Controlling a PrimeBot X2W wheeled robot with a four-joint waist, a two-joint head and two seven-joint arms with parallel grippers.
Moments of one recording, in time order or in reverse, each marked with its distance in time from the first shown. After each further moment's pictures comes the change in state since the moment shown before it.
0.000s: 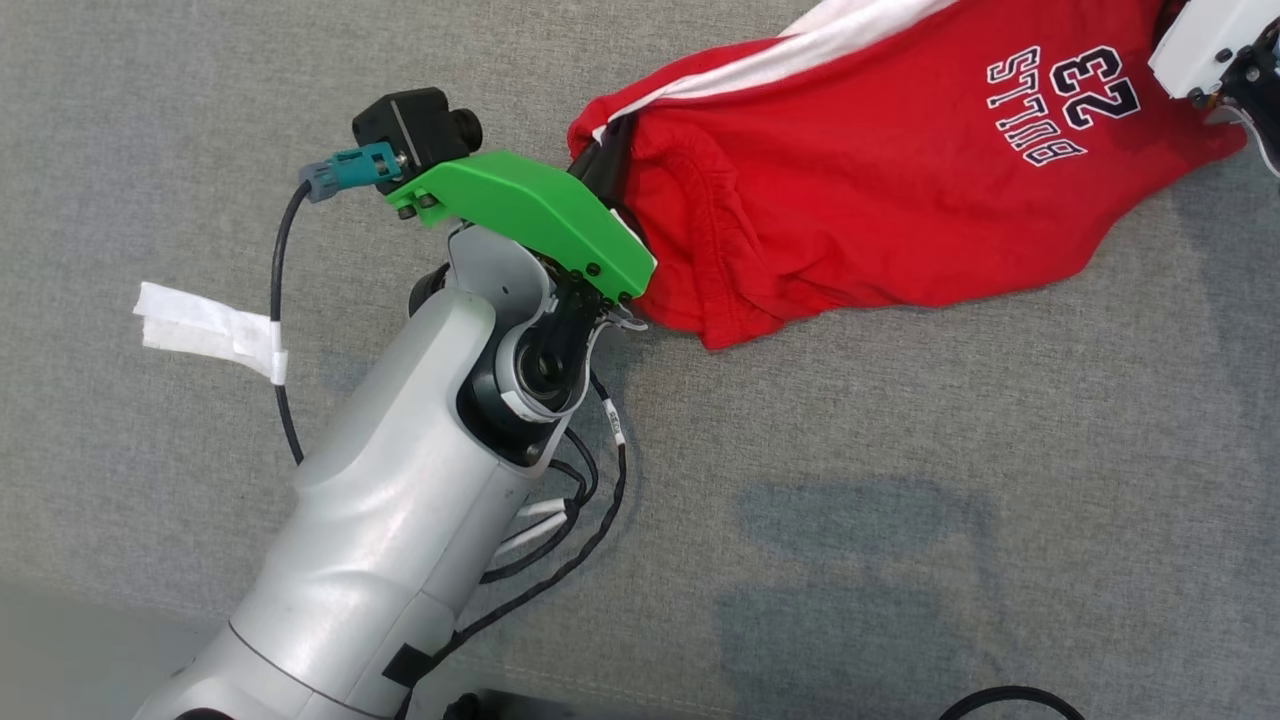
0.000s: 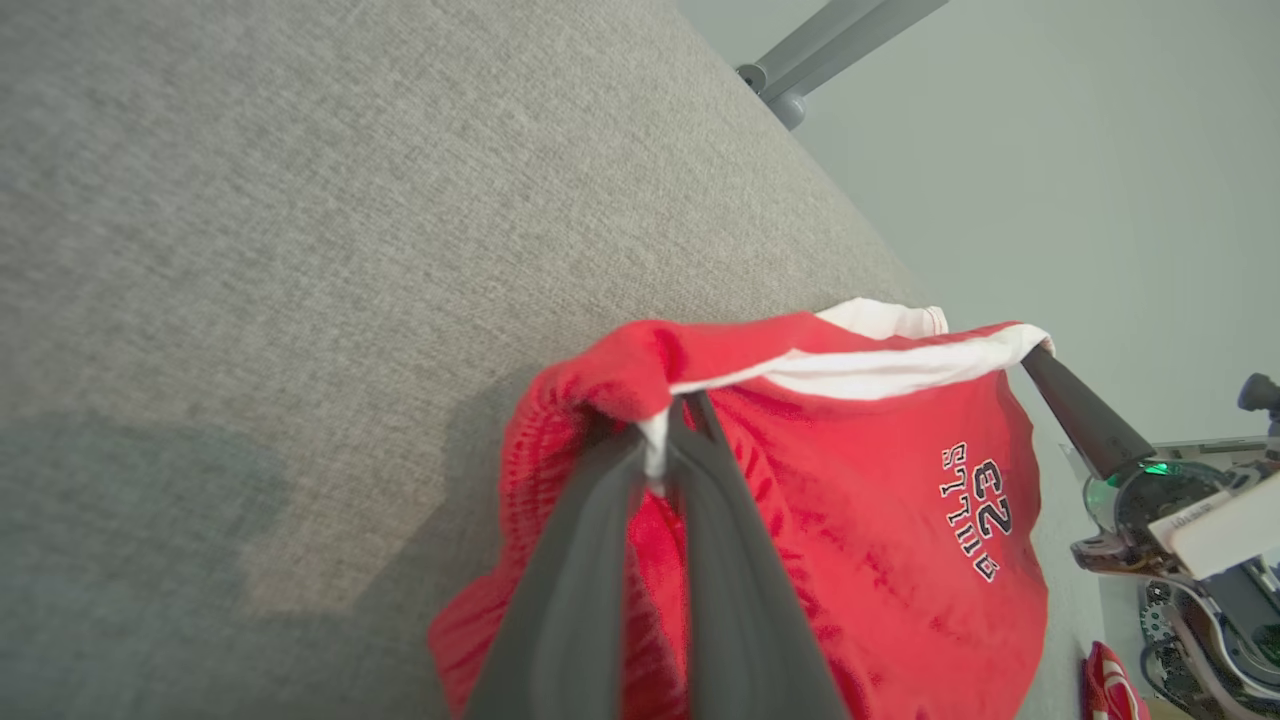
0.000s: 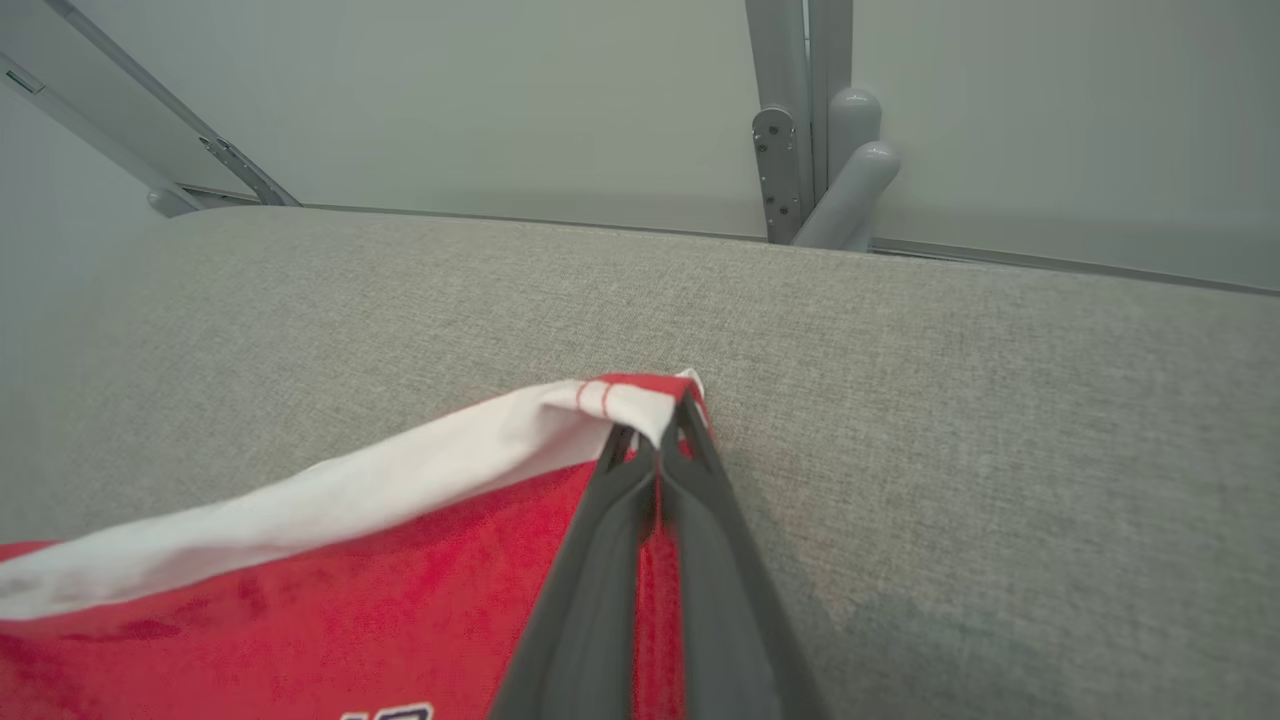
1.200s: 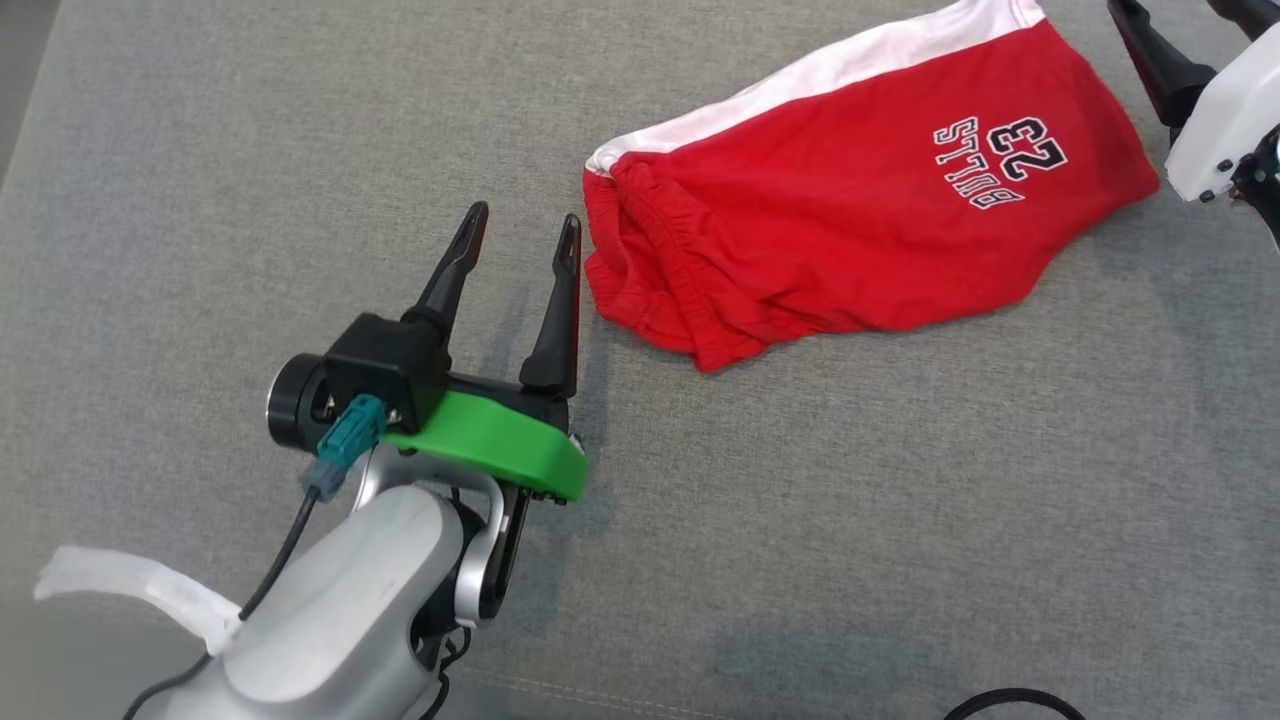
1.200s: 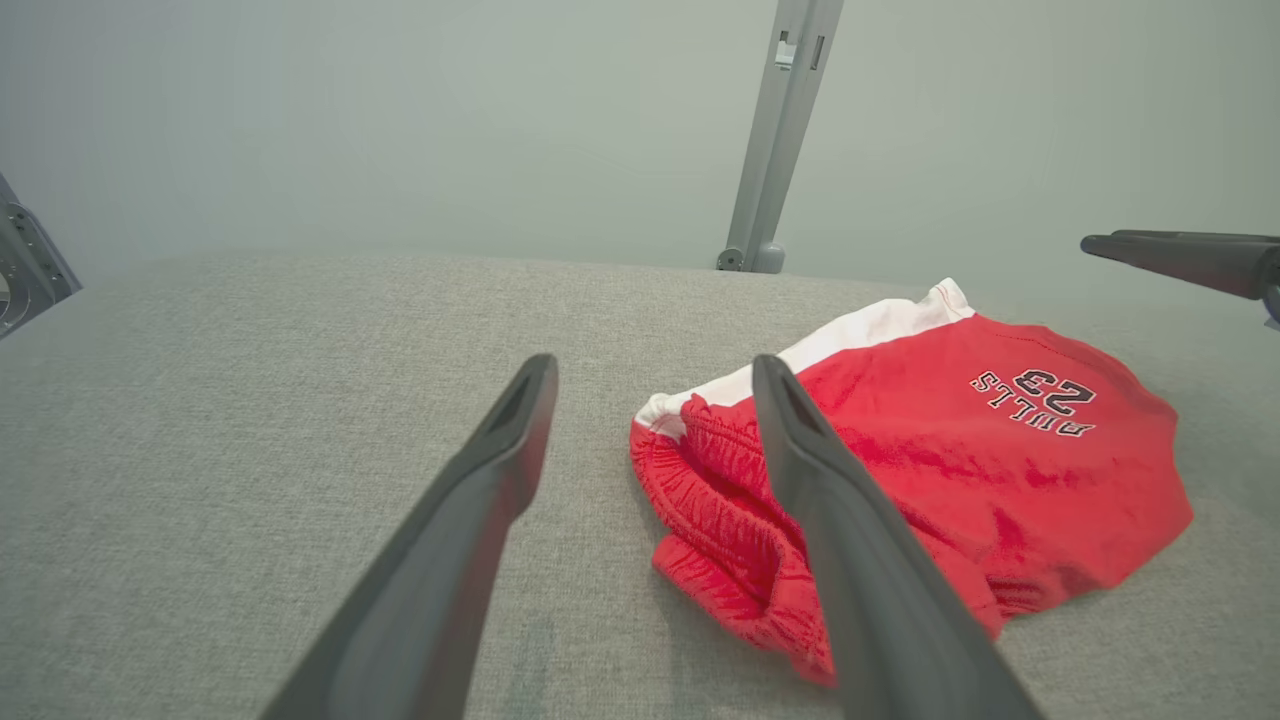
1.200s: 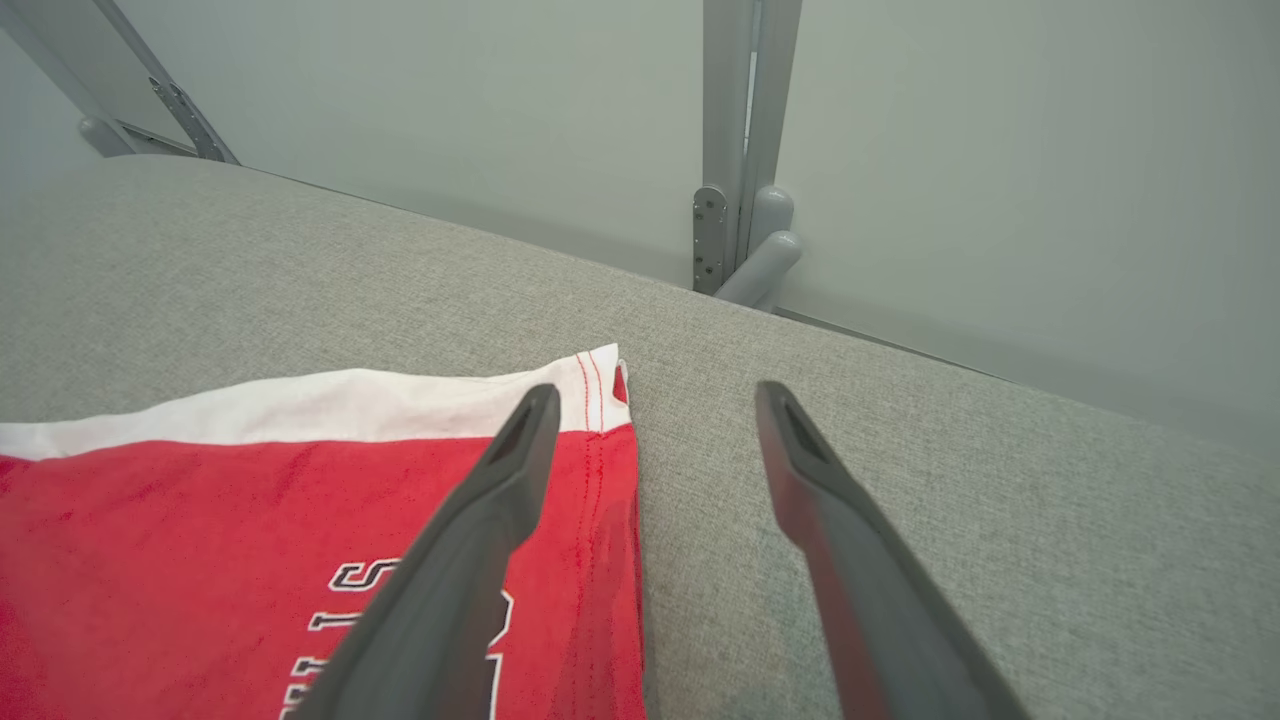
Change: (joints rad) left arm 0.192 0.304 -0.235 -0.299 0.450 0.122 -0.300; right arm 0.098 -0.086 0.097 -0.013 -0.105 0.000 -0.135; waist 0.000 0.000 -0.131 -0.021
